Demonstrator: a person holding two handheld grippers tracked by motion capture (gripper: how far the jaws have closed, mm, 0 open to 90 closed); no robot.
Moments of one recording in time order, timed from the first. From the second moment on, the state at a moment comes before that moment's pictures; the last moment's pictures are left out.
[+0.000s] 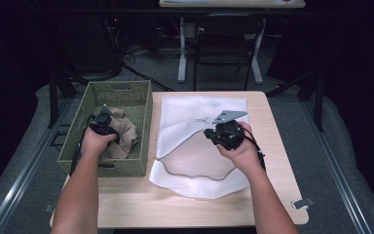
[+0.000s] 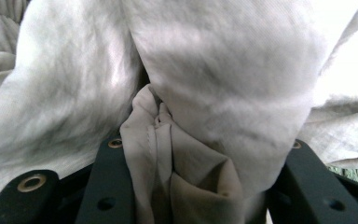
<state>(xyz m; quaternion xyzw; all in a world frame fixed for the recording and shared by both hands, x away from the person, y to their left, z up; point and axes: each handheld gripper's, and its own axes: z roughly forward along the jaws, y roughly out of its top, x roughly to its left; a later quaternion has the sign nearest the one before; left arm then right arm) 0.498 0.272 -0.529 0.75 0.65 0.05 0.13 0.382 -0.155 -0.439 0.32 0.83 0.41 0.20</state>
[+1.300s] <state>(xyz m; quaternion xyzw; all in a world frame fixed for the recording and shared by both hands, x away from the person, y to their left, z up) 0.495 0.276 -0.501 0.74 0.65 0.07 0.14 0.382 -0.157 -0.438 0.32 0.83 0.41 0.20</state>
